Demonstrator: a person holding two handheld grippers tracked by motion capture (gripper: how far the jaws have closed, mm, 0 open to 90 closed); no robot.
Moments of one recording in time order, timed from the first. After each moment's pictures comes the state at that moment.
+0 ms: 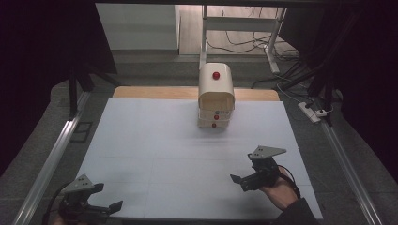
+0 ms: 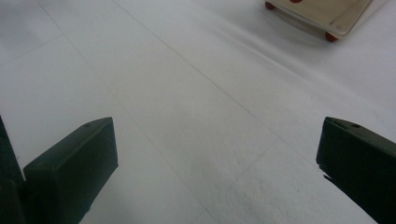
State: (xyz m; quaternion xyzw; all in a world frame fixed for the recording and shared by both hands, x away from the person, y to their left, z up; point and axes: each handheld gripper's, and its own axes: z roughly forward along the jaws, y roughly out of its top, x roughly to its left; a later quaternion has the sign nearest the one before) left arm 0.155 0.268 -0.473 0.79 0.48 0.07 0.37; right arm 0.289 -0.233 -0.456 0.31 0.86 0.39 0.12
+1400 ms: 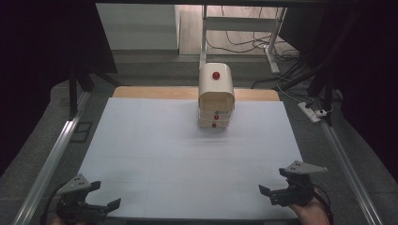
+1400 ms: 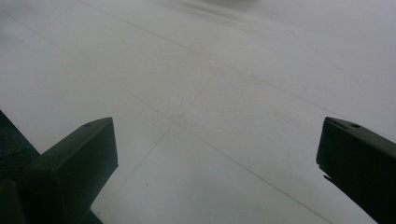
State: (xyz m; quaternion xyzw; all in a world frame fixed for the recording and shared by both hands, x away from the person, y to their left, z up) left arm 0.153 0.272 -0.471 0.78 0.49 0.08 0.39; right arm 0.242 -0.307 -0.448 0.41 0.82 0.38 0.14
